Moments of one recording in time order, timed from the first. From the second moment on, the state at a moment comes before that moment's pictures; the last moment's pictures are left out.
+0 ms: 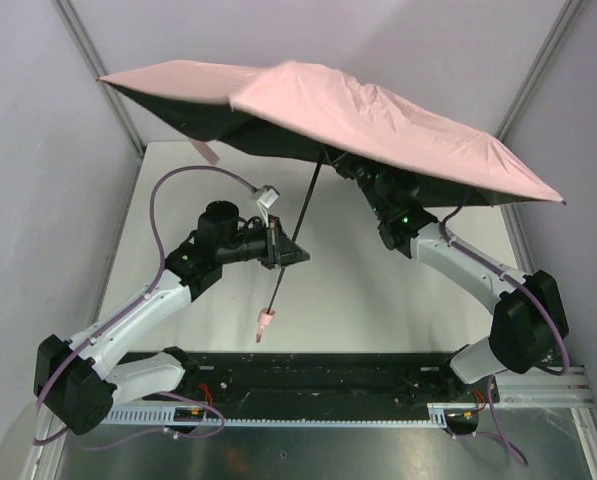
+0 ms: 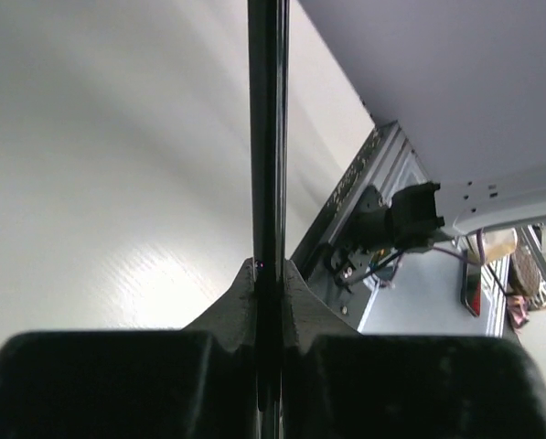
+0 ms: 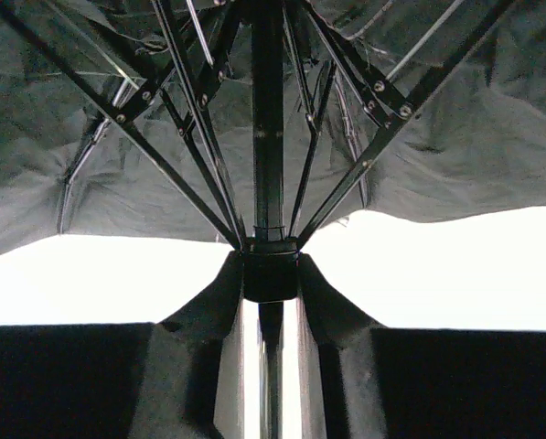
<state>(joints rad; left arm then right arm) -0.60 1.10 0.86 -0.09 0.54 -0.56 0.60 1.50 1.23 0.49 0.14 0.96</state>
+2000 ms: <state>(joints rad) -0.65 1.13 0.98 -0.14 0.47 -0.57 0.70 1.26 0.94 0.43 -0.09 1.17</state>
